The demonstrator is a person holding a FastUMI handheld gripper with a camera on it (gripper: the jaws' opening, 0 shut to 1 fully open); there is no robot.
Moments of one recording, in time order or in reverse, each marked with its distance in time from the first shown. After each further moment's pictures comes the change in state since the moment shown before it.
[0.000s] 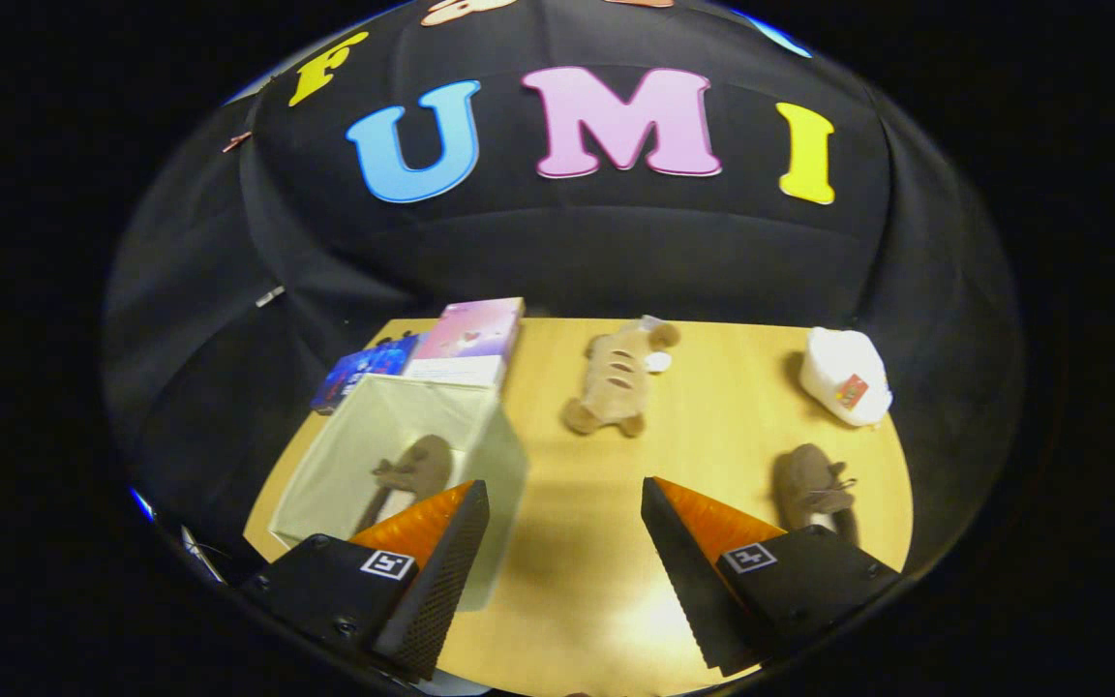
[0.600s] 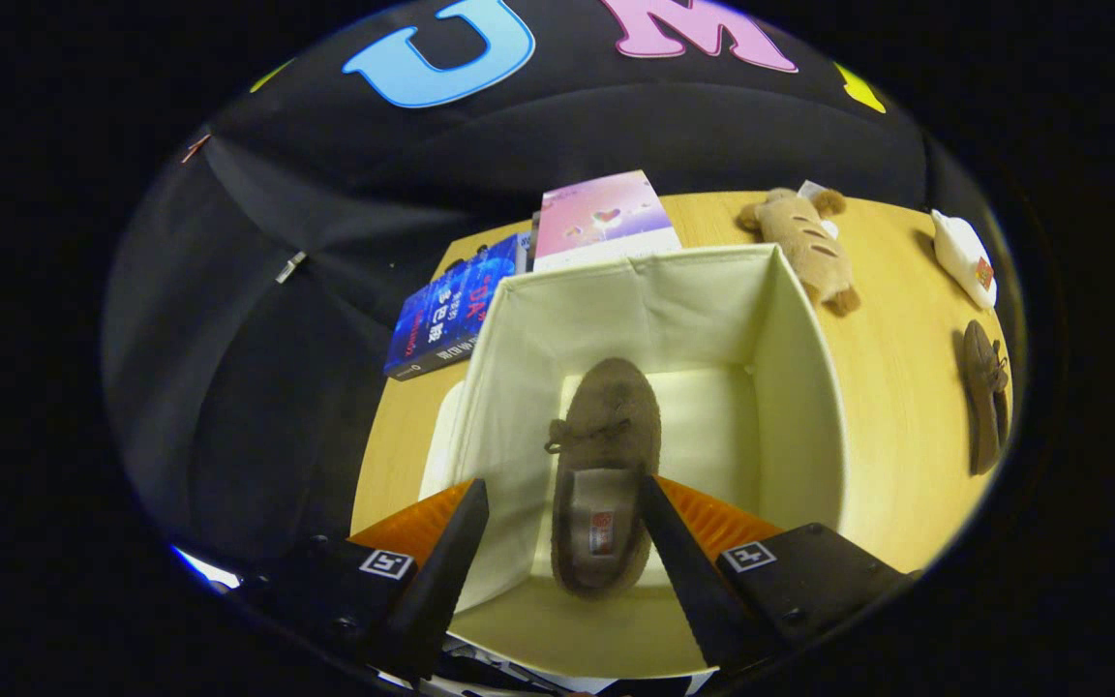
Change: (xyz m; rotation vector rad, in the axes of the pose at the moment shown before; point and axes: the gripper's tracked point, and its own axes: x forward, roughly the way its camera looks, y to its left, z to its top) arm 0.073 0.271 -0.050 0.178 0.250 0.211
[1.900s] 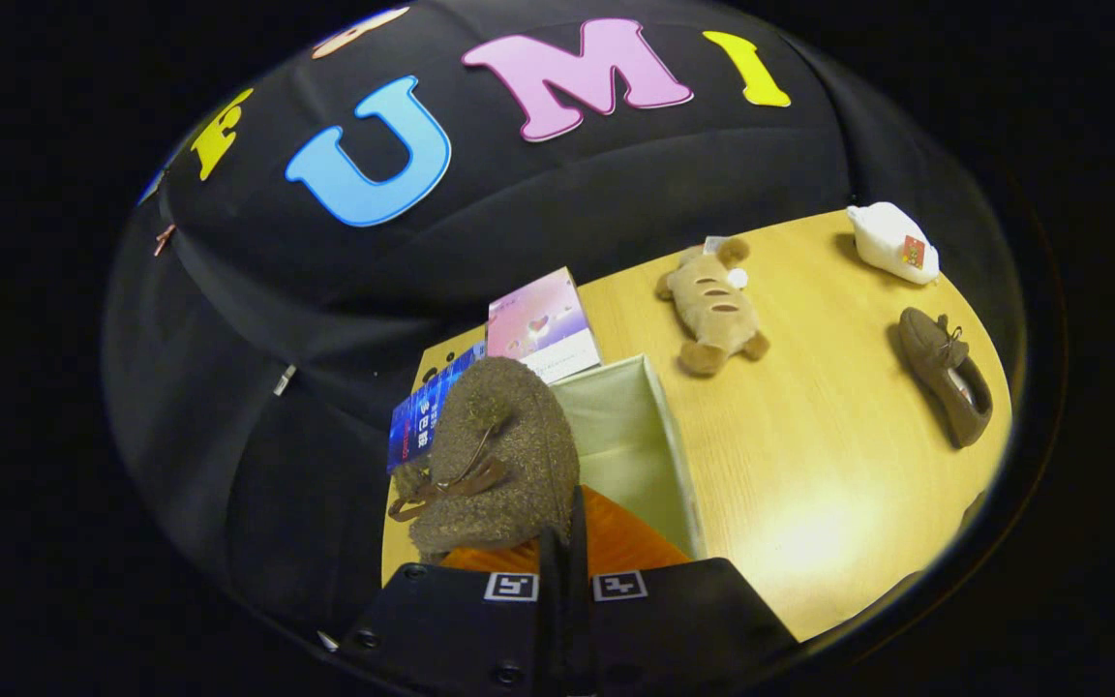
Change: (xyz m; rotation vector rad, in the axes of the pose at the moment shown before) arm -0.035 -0.035 0.045 0.193 -0.170 -0.077
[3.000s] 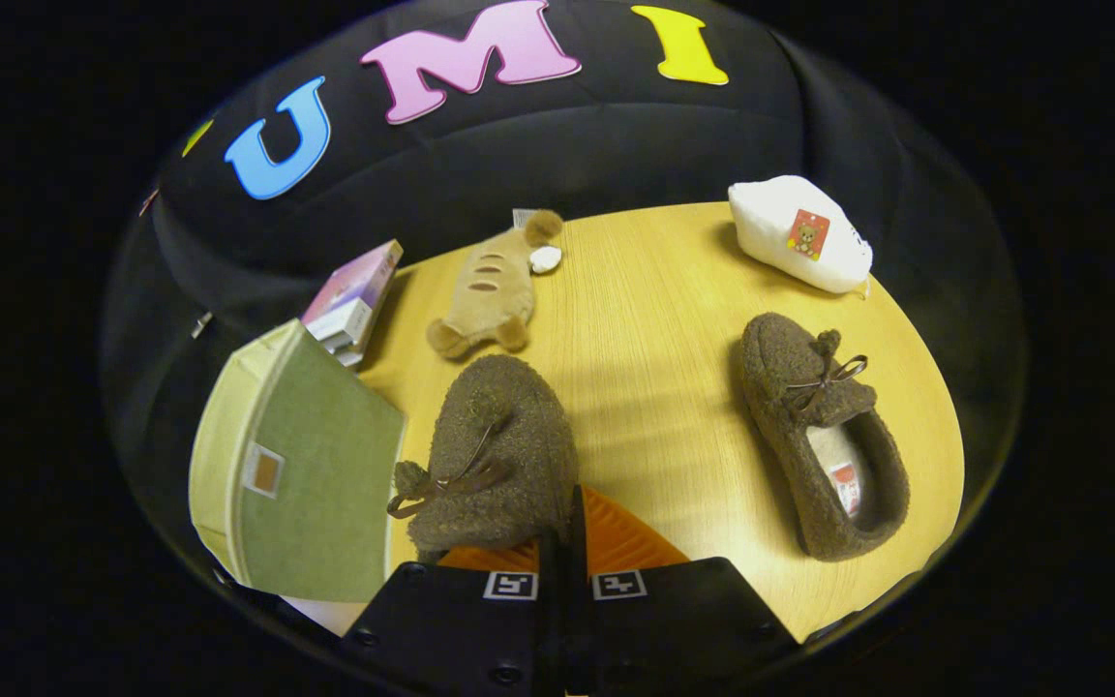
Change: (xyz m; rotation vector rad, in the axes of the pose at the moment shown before) arm -0.023 -0.289 0.031 -0.097 -0.007 -0.110
